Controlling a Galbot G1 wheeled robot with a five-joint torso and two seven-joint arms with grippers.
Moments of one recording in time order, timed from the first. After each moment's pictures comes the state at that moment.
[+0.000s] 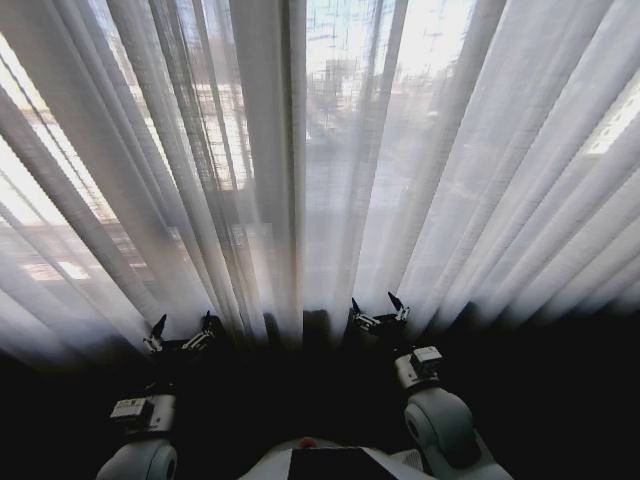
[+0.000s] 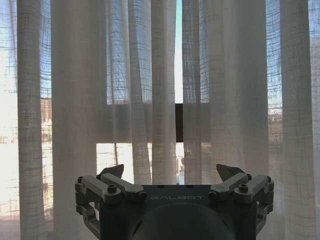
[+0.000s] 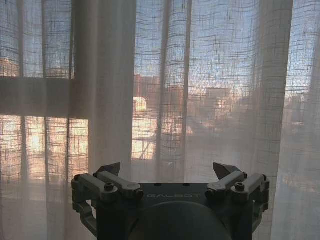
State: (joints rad) left arm 1.85 -1.48 -0.77 -2.31 -0.22 -0.07 0.04; right arm -1.62 1.31 0.41 2.31 0.12 -0.21 0.11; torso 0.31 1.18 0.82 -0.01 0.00
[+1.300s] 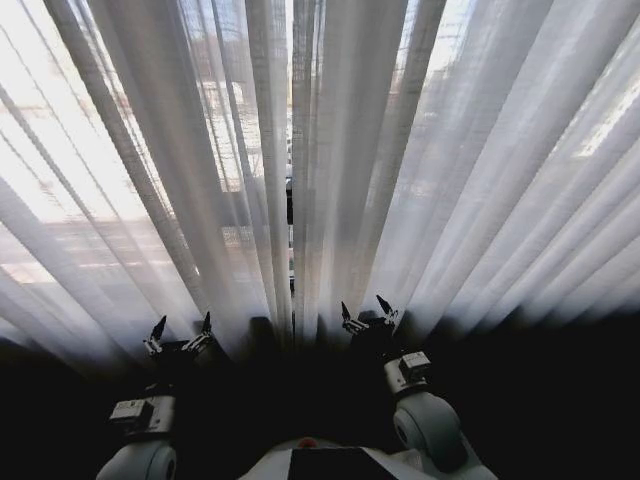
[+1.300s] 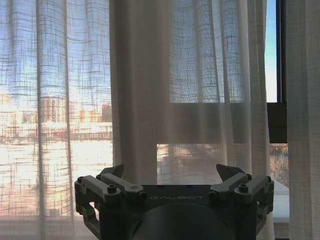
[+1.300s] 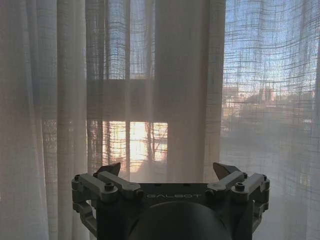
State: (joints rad) left arm 1.85 -1.49 -0.78 -2.31 -0.23 -0.08 0.05; right arm -1.60 1.33 0.34 2.28 0.11 -0.18 0.11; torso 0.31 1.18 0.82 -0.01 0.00
